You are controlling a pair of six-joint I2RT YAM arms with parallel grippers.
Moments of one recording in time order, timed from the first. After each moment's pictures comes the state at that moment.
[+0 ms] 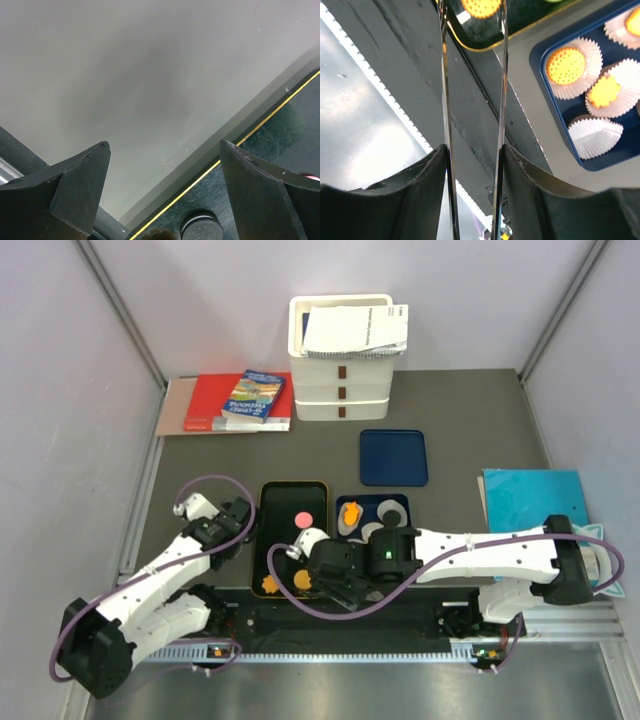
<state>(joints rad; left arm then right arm) -0.57 0.93 0.56 -0.89 -0.65 -1.37 1.52 1.45 1.32 -1.03 0.20 0.38</state>
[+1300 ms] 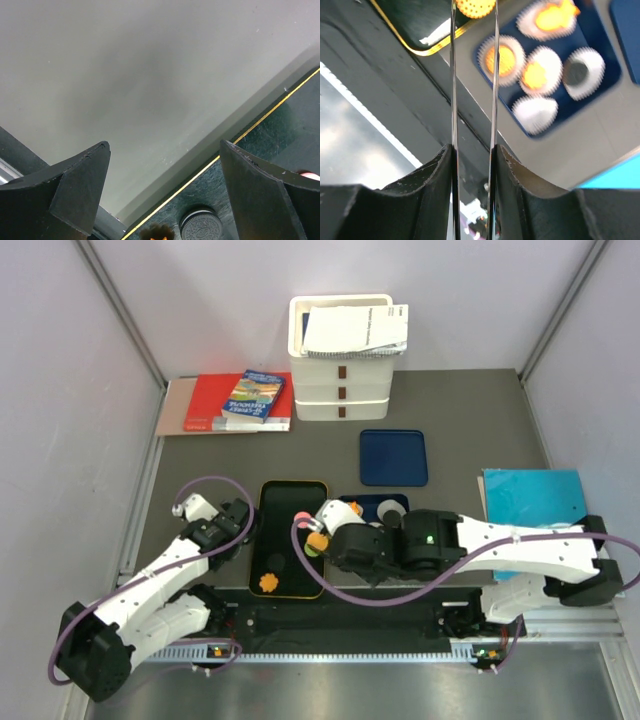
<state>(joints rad) -0.57 0.91 0.55 -0.90 -0.65 -1.36 1.52 1.39 1.49 -1.22 0.39 0.41</state>
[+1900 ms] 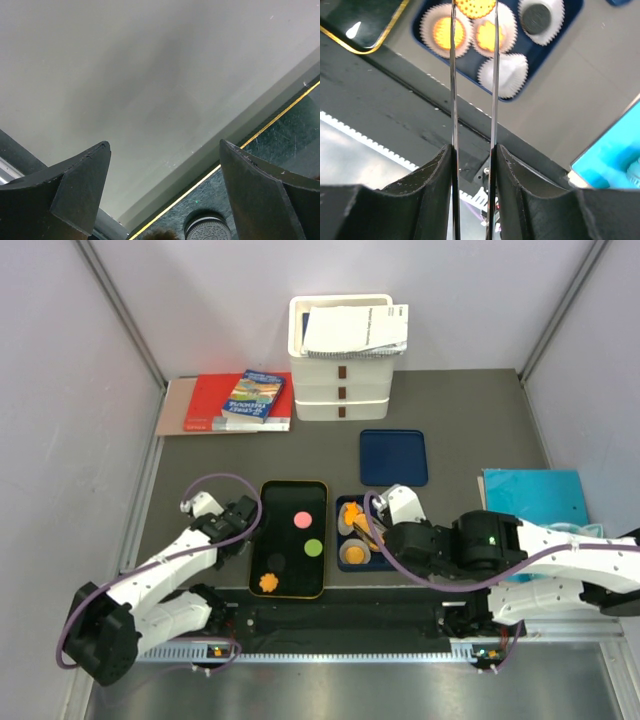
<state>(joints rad) -0.57 1.01 0.55 -0.86 -0.64 -1.34 1.48 1.09 1.30 -1.35 0.51 0.70</state>
